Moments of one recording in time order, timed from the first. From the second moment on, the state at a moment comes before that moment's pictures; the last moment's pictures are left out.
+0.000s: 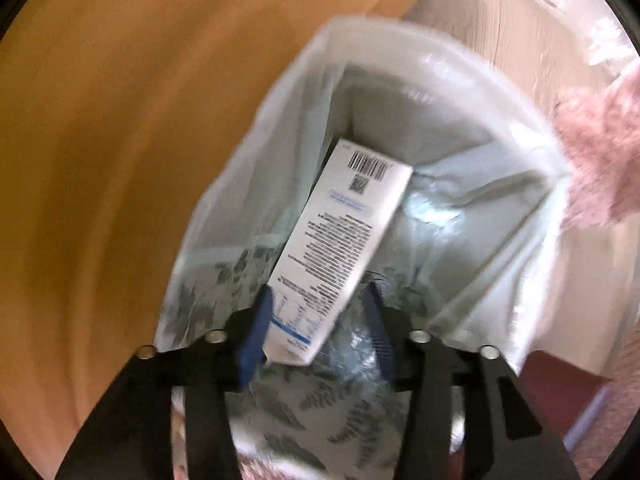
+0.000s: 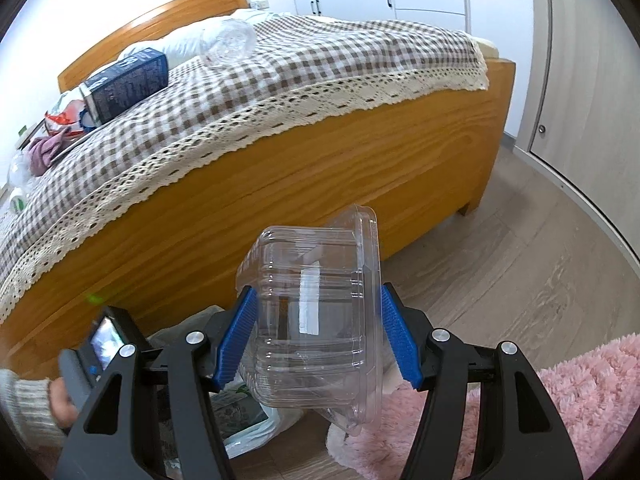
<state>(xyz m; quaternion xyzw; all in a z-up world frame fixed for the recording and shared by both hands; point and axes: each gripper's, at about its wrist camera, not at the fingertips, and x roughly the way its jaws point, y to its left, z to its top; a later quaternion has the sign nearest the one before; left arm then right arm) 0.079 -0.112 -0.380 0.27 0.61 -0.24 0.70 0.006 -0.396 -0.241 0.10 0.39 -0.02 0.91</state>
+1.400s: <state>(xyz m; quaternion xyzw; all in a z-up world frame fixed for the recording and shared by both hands) 0.003 -0.008 -0.291 -0.04 0.54 -0.07 0.84 -0.025 -0.261 -0.245 -0.16 0.35 0.17 0.91</state>
